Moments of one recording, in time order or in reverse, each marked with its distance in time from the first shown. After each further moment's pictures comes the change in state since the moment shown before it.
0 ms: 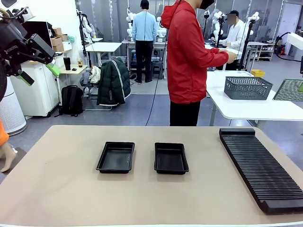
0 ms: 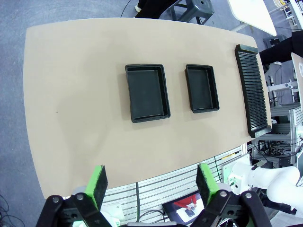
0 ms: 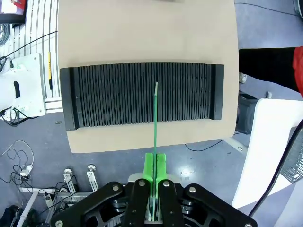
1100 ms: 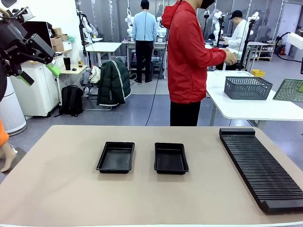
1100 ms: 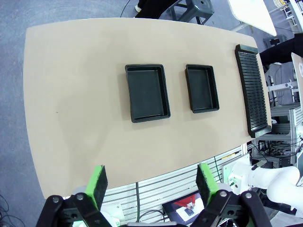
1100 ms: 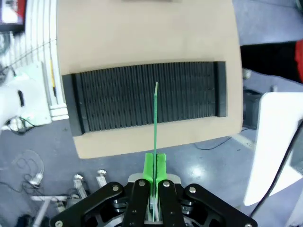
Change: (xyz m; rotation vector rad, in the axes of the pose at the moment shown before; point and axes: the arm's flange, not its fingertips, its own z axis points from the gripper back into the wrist) left arm 0.000 0.000 0.000 0.000 0.000 0.000; right arm -0.003 -0.001 -0.001 0.031 -0.010 -0.102
